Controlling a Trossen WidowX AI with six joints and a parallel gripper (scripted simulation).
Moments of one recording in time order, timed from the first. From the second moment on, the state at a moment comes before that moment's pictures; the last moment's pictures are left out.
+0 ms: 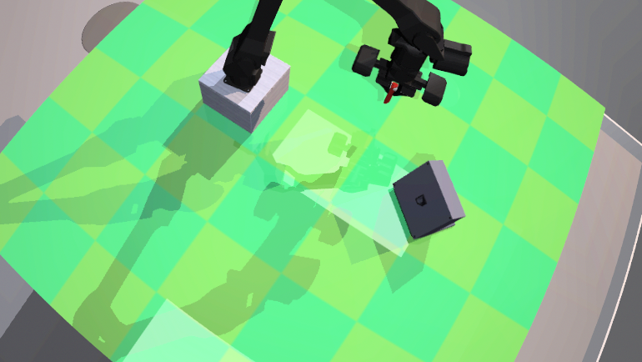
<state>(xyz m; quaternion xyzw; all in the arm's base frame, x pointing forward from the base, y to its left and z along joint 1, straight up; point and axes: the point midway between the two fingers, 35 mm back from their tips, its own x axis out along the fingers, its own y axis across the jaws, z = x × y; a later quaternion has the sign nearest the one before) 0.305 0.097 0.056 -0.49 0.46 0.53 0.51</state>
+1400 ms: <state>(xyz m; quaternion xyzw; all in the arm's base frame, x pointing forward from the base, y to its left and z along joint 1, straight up) 0.328 0.059 0.049 -0.40 0.46 0.53 0.59</state>
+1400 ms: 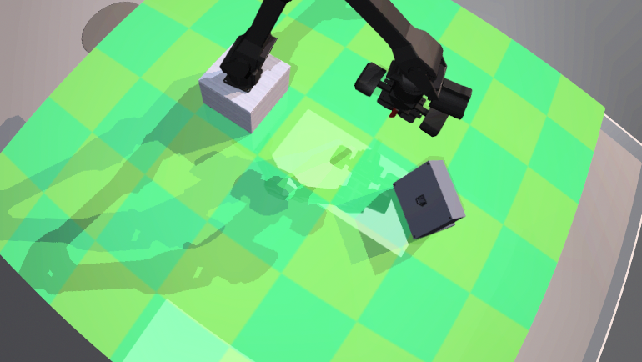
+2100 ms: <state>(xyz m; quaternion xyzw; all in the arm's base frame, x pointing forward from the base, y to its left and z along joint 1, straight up) 0.339 0.037 0.048 -0.35 0.45 0.52 0.64</state>
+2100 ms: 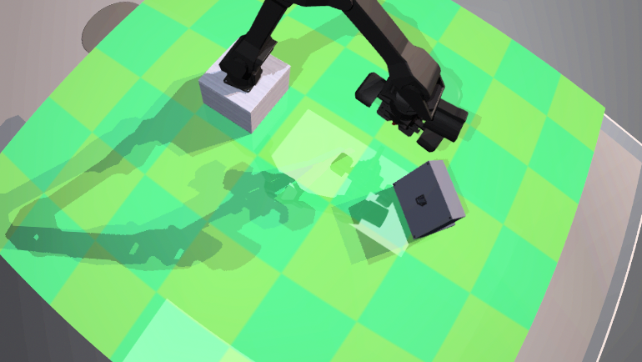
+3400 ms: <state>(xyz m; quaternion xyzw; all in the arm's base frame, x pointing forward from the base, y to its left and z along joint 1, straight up) 0.354 -0.009 0.047 -0.27 0.41 0.50 0.71</state>
